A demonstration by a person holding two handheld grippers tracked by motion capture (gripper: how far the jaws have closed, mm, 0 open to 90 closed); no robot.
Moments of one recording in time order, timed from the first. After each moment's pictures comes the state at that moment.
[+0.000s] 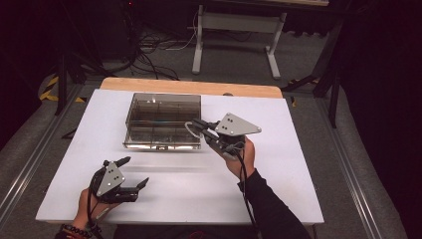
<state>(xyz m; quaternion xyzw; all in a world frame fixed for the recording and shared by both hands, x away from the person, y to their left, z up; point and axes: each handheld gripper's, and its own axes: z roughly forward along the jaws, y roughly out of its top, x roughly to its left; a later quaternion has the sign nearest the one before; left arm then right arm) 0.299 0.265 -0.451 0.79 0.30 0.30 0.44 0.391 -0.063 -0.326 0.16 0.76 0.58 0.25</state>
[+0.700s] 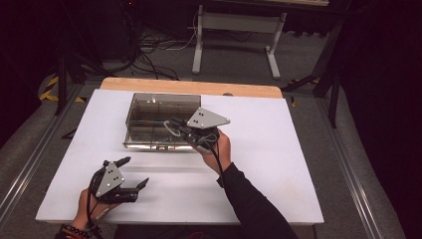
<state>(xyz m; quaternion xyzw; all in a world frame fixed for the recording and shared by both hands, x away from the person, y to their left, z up) 0.298 0.265 -0.451 0.79 0.29 0.30 0.44 0.411 -0.008 -0.338 0.15 0.77 0.58 0.22</state>
